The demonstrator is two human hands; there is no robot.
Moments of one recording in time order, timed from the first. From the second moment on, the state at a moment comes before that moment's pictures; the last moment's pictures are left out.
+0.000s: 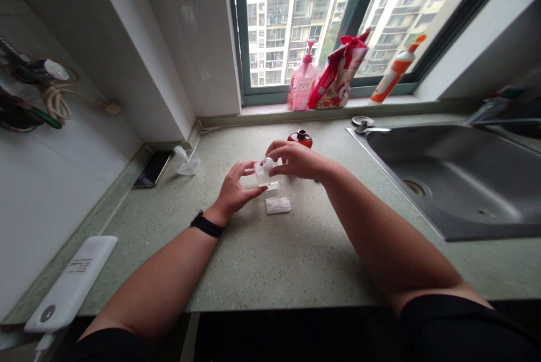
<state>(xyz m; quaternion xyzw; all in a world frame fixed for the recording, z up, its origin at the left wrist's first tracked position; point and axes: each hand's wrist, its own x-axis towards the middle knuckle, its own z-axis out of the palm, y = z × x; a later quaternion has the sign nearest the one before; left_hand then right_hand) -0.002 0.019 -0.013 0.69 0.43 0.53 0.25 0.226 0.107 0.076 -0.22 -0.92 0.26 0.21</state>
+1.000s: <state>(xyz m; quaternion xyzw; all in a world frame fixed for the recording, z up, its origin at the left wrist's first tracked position) -0.003 0.008 -0.006 0.71 0.43 0.51 0.22 0.233 0.078 0.118 -0.25 -0.90 0.19 0.30</state>
